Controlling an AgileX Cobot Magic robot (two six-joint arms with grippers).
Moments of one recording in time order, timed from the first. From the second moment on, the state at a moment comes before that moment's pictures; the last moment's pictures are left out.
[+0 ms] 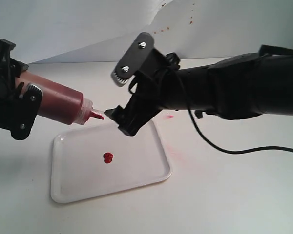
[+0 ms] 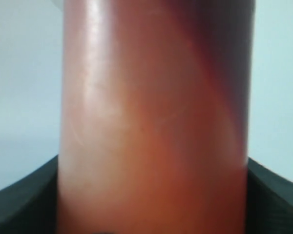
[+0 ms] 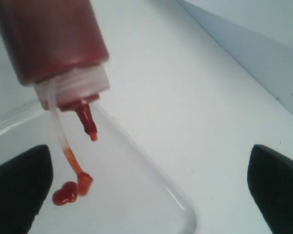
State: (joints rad) left arm -0.35 1.31 -0.66 1.63 0.32 0.17; right arm 0.67 1.70 -1.04 1.68 0.15 -2.09
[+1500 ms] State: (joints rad) left arm -0.22 1.18 -0.71 1.30 -0.44 -0.79; right arm 0.39 1.69 -0.93 1.74 1.09 -2.13
